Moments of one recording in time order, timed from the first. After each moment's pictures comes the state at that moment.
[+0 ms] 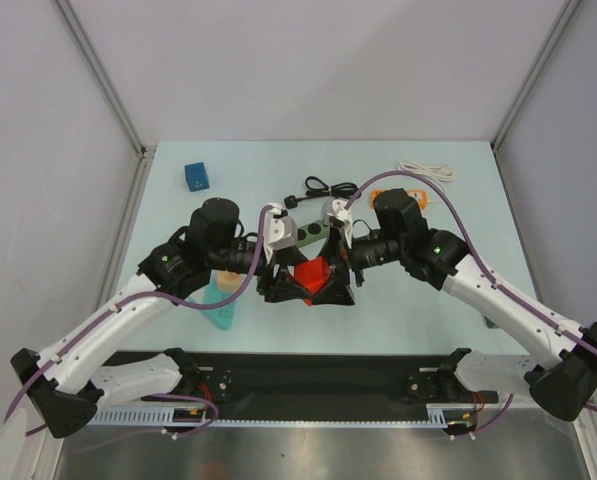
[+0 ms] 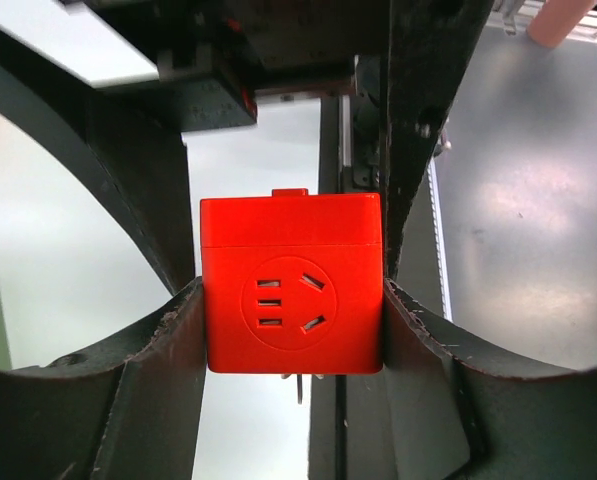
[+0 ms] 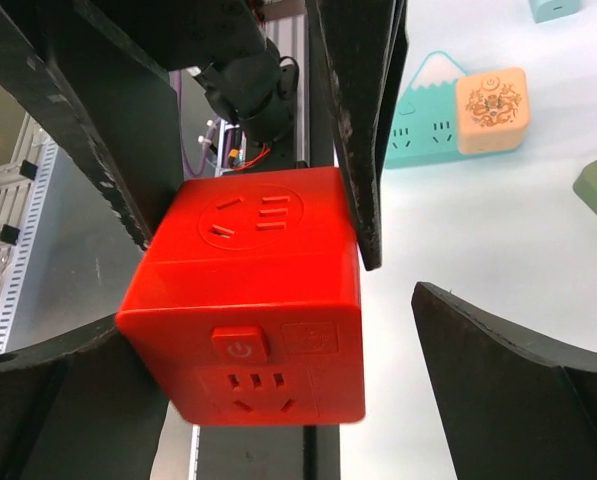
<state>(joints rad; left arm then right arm) -0.76 1.03 1.11 -0.50 0.78 0.16 0.75 1.19 1.14 -0.43 -0.87 -0.06</state>
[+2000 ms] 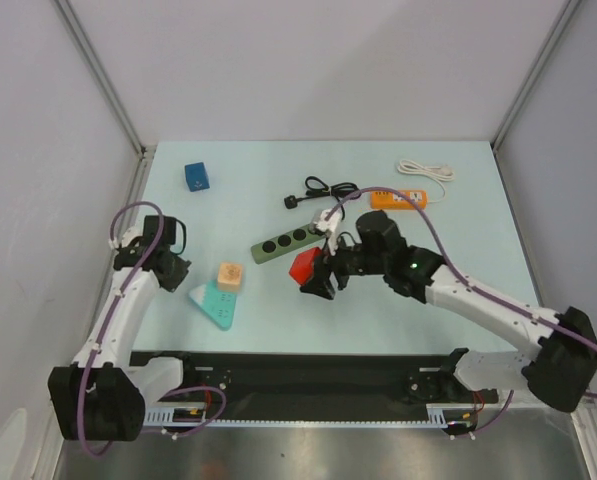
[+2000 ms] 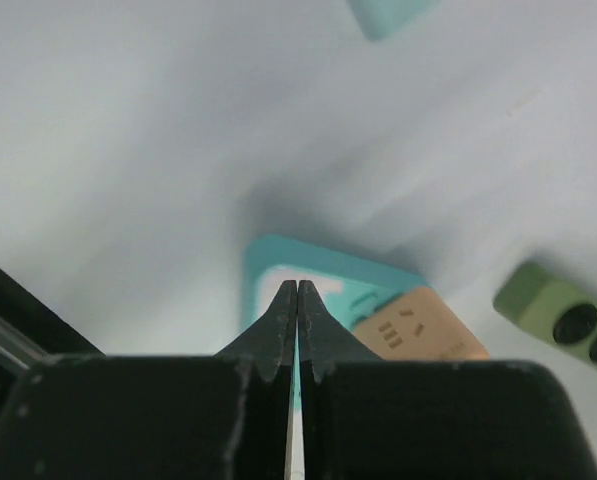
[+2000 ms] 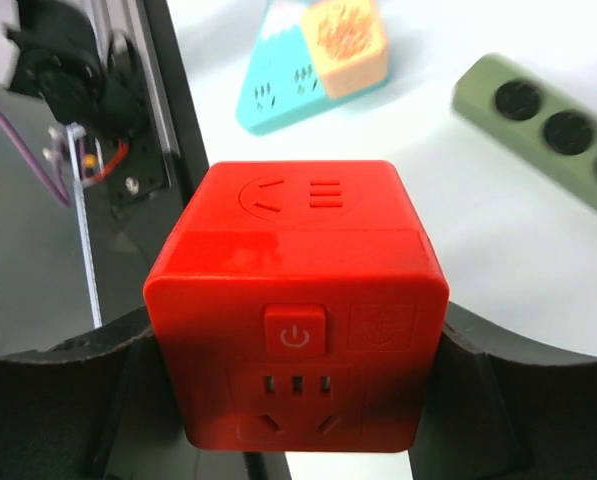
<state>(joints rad) -0.01 1.07 0.85 -0.89 -0.26 -0.93 0.78 1.18 0.92 -0.16 -0.53 0.03</state>
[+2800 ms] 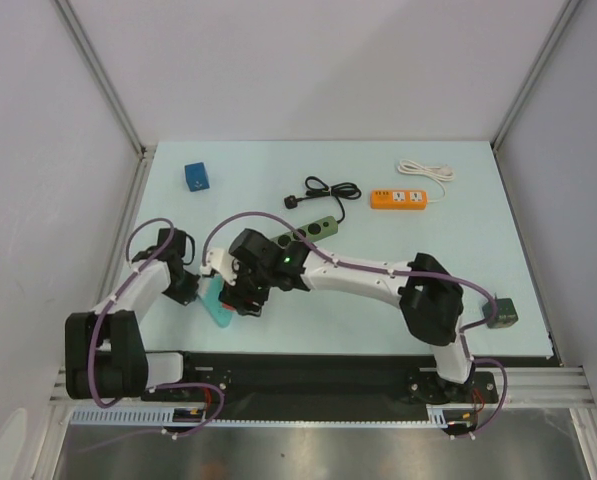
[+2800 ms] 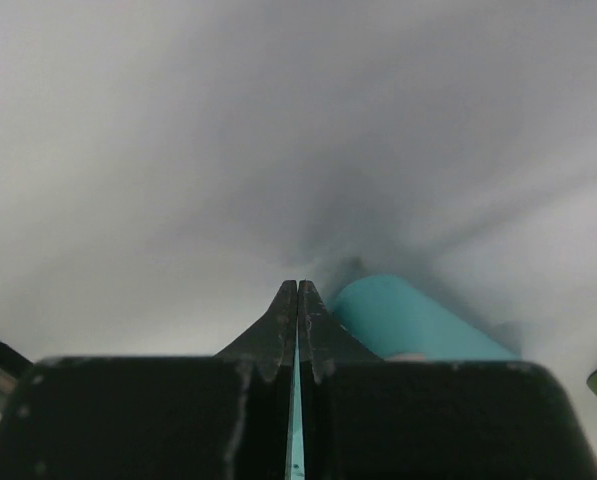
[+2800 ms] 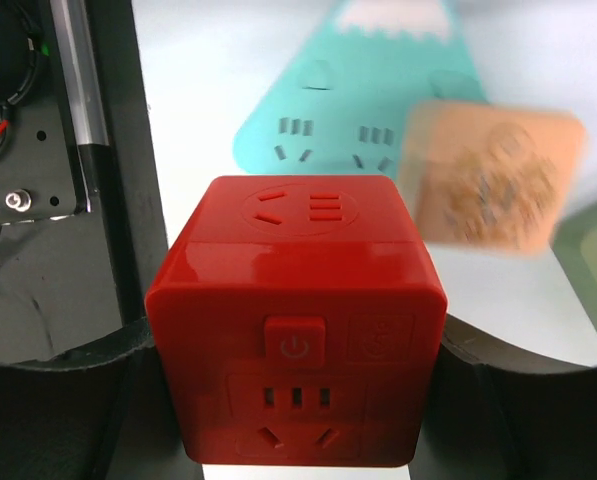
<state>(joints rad) 0.04 1.26 0.67 -0.74 -0.25 -1.06 1.15 1.96 1.61 -0.48 -0.24 -0.22</state>
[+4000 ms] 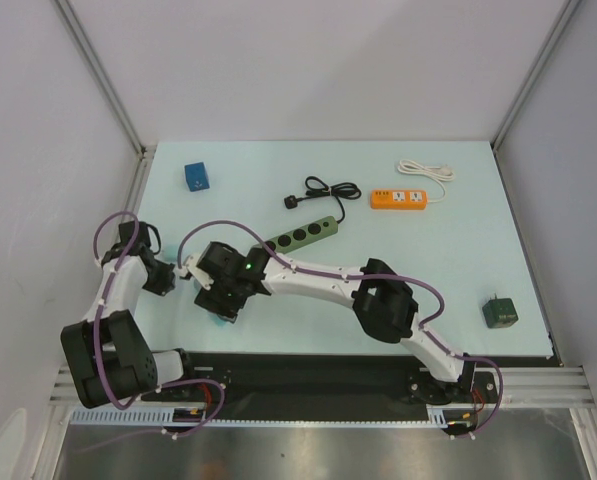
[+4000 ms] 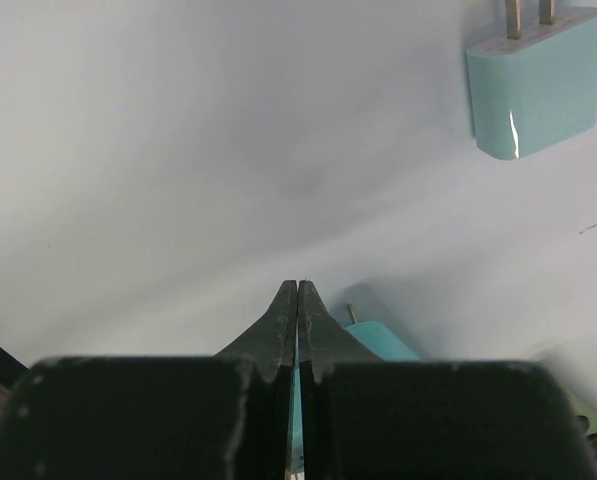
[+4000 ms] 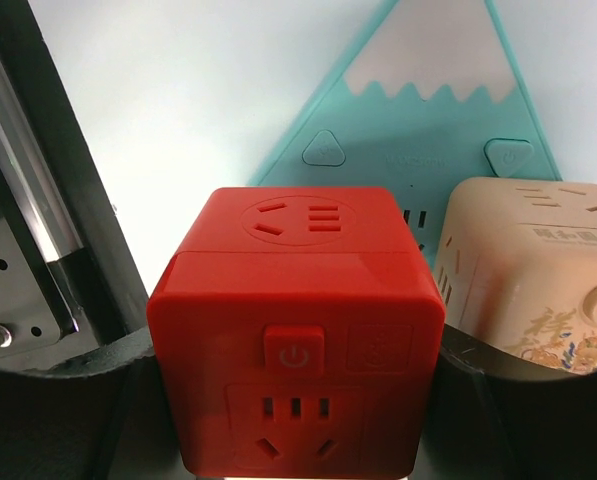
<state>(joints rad) 0.30 1.26 0.75 -0.72 -0.14 -0.92 1.22 2.29 2.01 -0.69 -0.09 -0.03</state>
